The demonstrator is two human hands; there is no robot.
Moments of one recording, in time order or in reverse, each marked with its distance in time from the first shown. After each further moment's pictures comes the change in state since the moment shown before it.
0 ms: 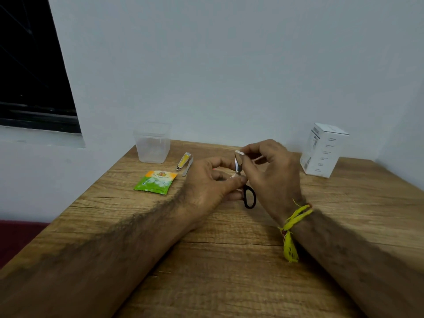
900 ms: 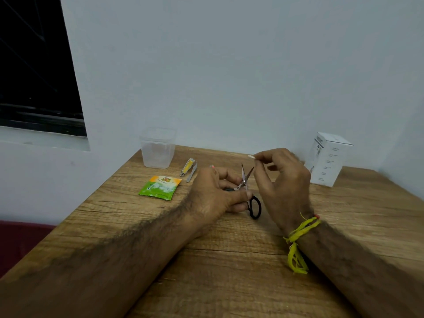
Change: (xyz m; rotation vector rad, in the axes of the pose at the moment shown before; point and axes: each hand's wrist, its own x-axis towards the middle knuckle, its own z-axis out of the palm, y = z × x) left_hand 0.002 -0.004 -0.001 -0.004 -0.012 -0.042; right_hand -0.003 0.015 -0.003 -0.088 0.063 -0.117
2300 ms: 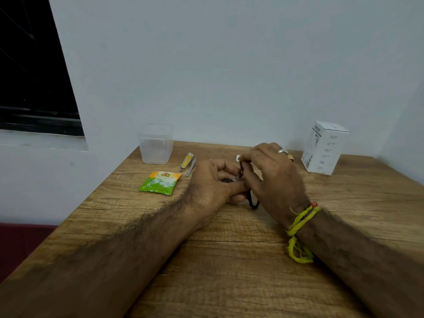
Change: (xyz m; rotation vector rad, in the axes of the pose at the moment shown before) left_hand 0.001 -0.001 -0.002 0.014 -0.004 0.012; right_hand -0.001 -0.007 0.002 -0.182 -0.212 -0.211
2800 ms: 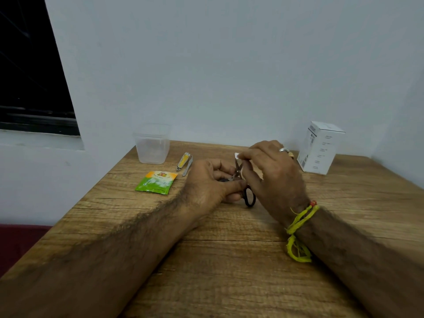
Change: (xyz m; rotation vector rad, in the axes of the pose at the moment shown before) left_hand 0.002 0.000 -0.001 -0.012 0.002 -0.016; right_hand 0.001 0.000 -0.010 -0.050 0.050 -0.013
